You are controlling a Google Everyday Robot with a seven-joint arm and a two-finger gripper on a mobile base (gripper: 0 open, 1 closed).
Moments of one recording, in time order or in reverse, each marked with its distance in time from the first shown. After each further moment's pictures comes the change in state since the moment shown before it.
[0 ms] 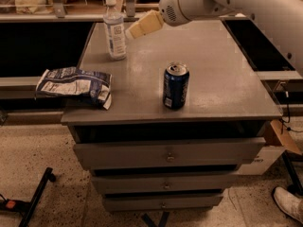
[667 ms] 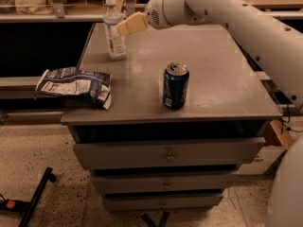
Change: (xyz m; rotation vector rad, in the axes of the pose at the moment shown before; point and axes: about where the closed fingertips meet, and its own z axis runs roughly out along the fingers) arm -0.013 -0.001 0.059 -0.023 -0.095 0.080
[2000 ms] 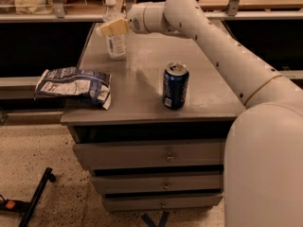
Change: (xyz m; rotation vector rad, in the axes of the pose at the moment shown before) arm -0.012 -0.003 0.091 -0.085 -0.176 -0.011
